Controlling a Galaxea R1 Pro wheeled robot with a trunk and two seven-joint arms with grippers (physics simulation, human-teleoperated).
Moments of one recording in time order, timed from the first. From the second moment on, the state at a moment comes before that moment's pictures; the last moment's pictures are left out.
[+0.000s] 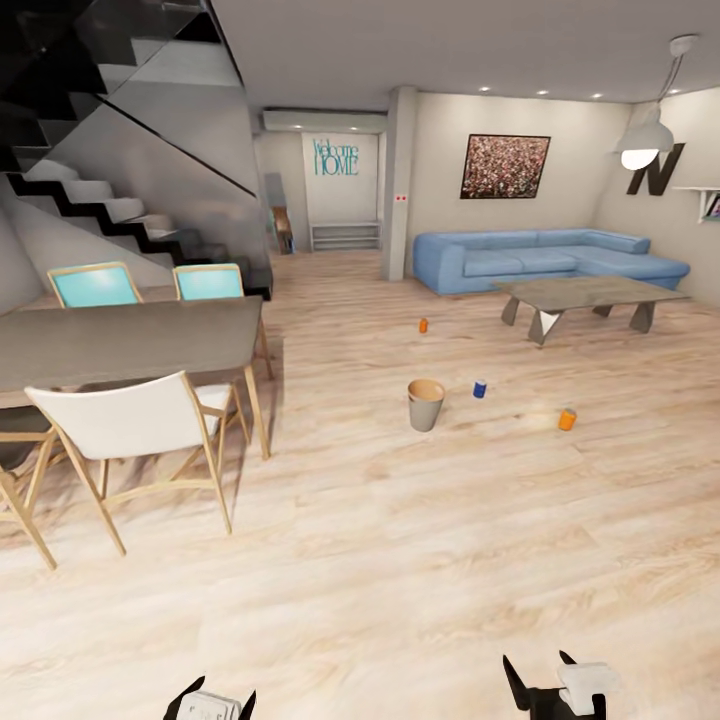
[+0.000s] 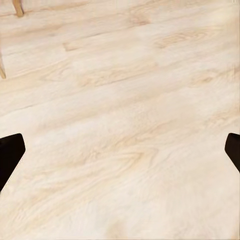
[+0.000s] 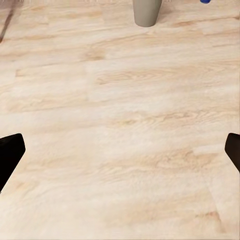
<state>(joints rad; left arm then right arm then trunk) 0.05 0.07 0.00 -0.94 0.00 -0.24 -0.22 0.13 -0.10 -0.11 -1.20 -0.06 -0.15 0.19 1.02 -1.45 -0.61</state>
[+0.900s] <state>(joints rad) 0.05 0.06 0.00 -0.94 0.00 -0.24 -0.22 0.13 -0.10 -0.11 -1.20 -0.06 -0.15 0.19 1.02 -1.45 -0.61</state>
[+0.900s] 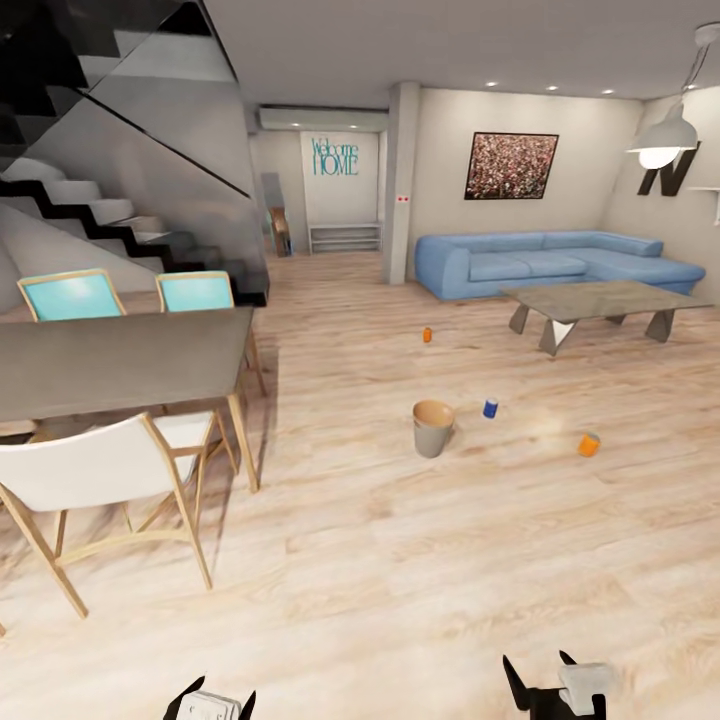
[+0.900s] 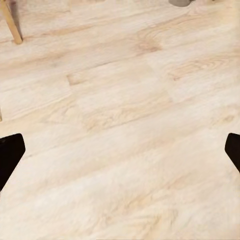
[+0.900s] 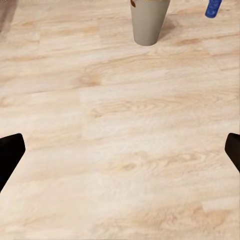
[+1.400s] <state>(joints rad) 0.05 0.06 0.00 -0.94 -0.01 -0.24 -0.22 0.13 -0.10 -0.11 -1.19 -0.06 -0.15 0.19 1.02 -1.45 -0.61</state>
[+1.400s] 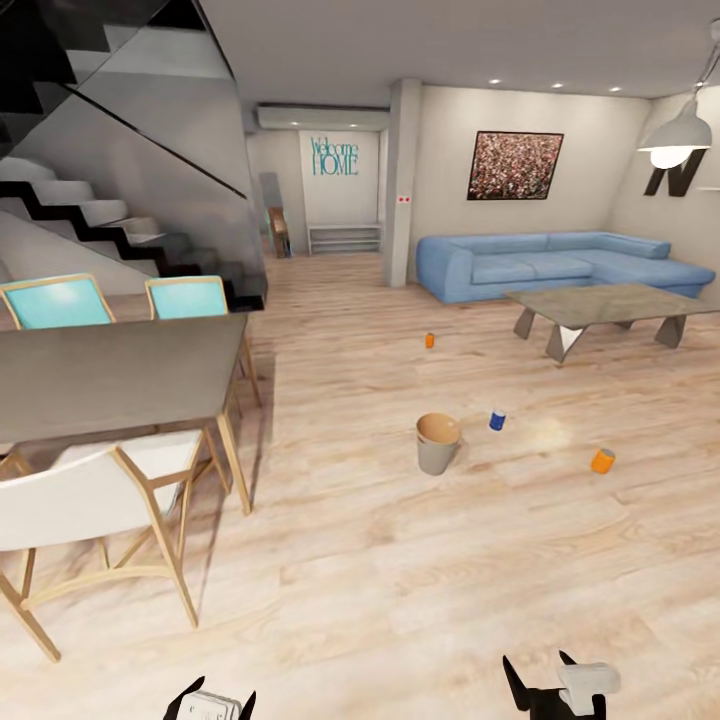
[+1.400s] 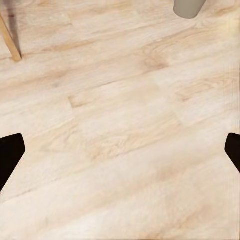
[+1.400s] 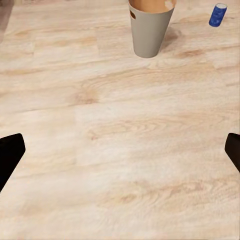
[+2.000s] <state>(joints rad) 0.05 0.06 0.00 -0.94 -0.01 -0.24 -0.22 0.13 -0.09 -0.11 -1.19 -0.05 -0.15 0.18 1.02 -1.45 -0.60</state>
